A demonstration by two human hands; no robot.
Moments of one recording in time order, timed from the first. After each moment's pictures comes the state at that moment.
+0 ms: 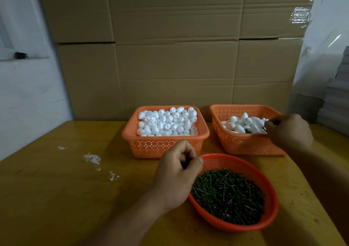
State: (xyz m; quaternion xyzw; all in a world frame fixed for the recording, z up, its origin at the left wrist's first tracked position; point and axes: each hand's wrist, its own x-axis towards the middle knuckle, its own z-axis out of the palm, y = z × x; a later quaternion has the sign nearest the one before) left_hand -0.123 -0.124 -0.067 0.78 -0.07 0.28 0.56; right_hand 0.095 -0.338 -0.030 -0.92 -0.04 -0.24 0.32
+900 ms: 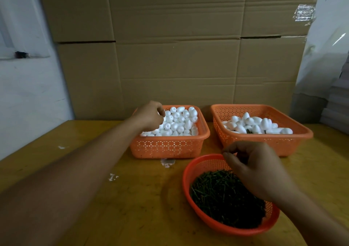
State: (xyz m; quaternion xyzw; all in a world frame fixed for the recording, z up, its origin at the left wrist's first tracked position) left_hand -0.018 0.005 -0.001 0.93 0.18 0.17 0.26; right_hand -0.025 -0.306 -0.047 -0.85 -0.33 -0.12 0.40
